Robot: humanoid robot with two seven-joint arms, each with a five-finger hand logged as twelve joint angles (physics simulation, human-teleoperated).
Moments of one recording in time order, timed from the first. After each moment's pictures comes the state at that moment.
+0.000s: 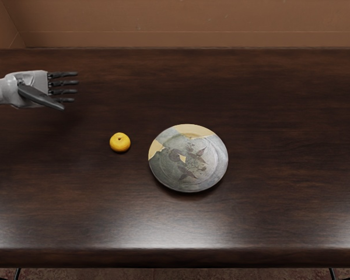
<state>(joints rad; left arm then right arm) -1.08 0.73 -0.25 -0.80 -0.11 -0.61 0.33 -0.03 0.00 -0.03 0.22 -0.05 -0.08 0.07</state>
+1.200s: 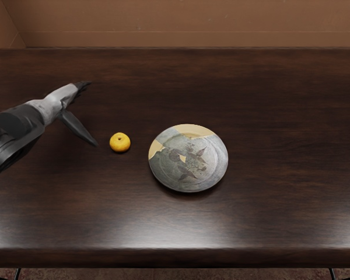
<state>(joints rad) -1.20 0.78 0.06 -1.61 0.53 0.47 0.32 -0.03 0.00 -0.04 0.22 -0.04 -0.08 0.07</state>
